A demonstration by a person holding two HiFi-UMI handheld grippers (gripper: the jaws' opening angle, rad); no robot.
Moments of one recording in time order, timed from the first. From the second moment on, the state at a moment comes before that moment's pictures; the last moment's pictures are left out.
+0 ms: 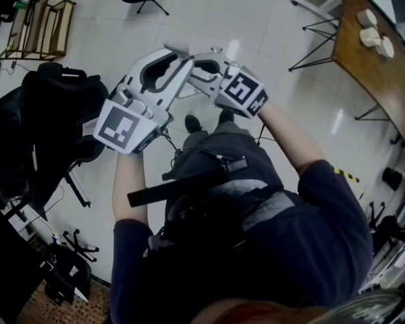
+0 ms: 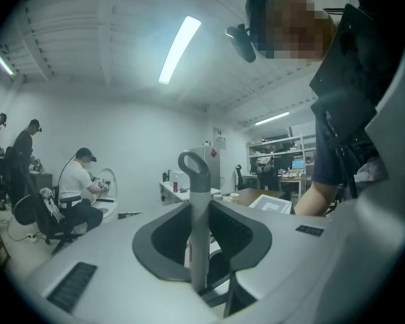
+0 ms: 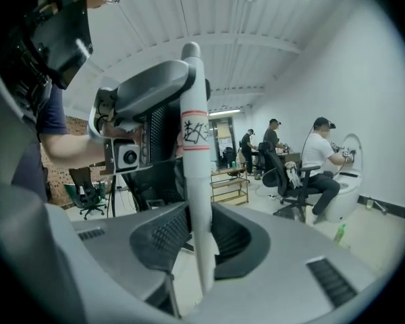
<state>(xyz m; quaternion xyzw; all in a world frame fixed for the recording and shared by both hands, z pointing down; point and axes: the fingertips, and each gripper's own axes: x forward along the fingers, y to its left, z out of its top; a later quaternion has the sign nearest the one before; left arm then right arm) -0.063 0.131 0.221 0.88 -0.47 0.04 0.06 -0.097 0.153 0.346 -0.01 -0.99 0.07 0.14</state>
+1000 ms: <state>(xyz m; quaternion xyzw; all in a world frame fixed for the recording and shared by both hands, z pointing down) -0.090 0.093 0.403 0.90 -0.37 0.04 0.22 -0.120 0.115 0.530 0.14 -0.95 0.15 0.24</state>
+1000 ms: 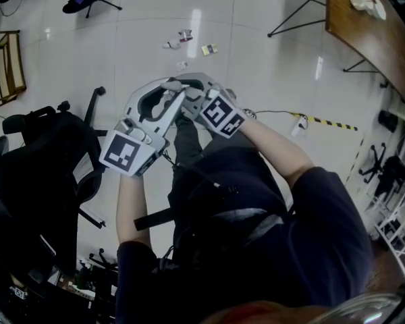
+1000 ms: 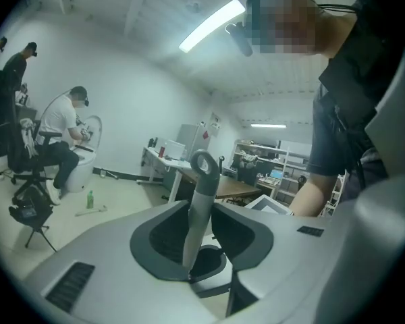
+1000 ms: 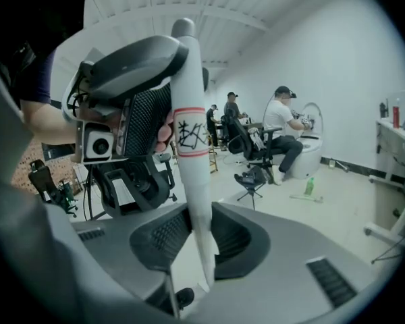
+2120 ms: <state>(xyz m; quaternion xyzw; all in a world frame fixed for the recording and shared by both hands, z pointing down) -0.098 -0.044 0.471 0.92 -0.29 0.05 0.25 -0.135 -0.025 0.596 0.27 -0.92 0.14 0.25</state>
